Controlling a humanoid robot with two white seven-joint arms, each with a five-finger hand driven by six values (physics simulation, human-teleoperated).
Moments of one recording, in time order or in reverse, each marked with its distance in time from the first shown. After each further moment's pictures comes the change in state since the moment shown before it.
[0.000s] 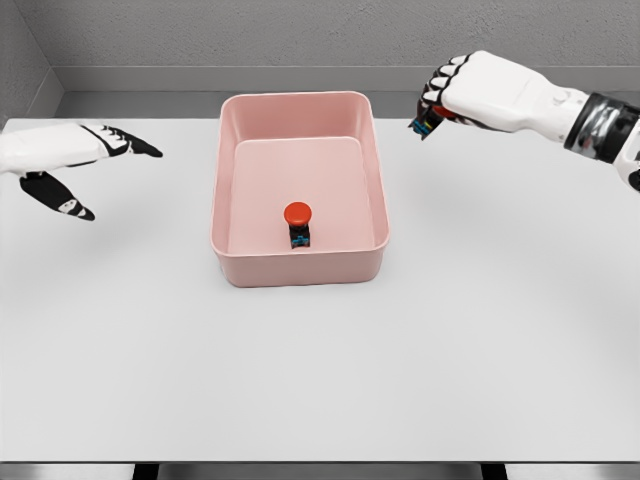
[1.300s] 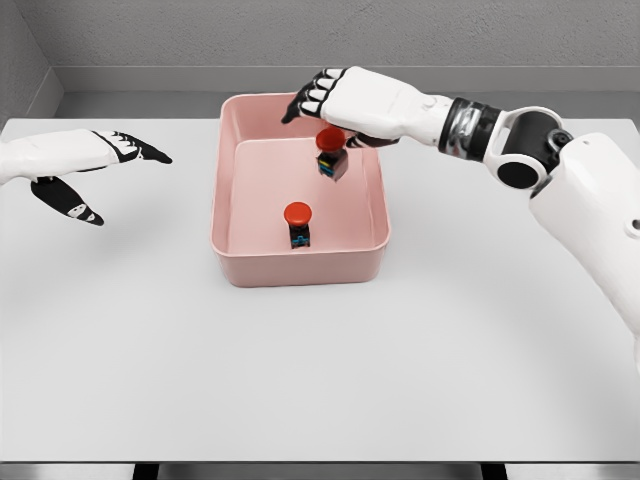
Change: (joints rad) left arm 0.000 -0.016 -0.012 -0.003 -0.001 0.000 0.000; right arm -0.043 0.327 0.015 0.111 0.000 -0.001 0.114
